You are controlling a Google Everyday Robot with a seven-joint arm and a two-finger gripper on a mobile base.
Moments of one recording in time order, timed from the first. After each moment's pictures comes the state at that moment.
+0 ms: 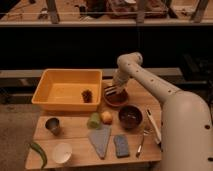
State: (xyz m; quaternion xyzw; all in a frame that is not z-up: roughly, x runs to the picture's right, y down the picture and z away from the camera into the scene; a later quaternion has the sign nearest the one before) arm 0.077 -0.019 0.920 -0.21 -0.15 -0.14 0.96
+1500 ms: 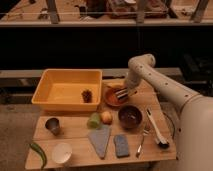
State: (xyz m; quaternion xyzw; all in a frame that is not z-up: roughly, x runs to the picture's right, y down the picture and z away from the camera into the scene) arm 0.148 -0.013 0.904 -0.21 -0.11 -0.14 0.96
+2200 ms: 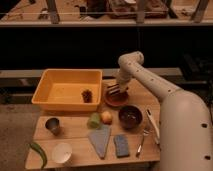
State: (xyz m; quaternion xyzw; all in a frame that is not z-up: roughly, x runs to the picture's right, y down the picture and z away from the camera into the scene) arm 0.094 -0.031 0.935 -0.20 -0.11 -0.14 0.96
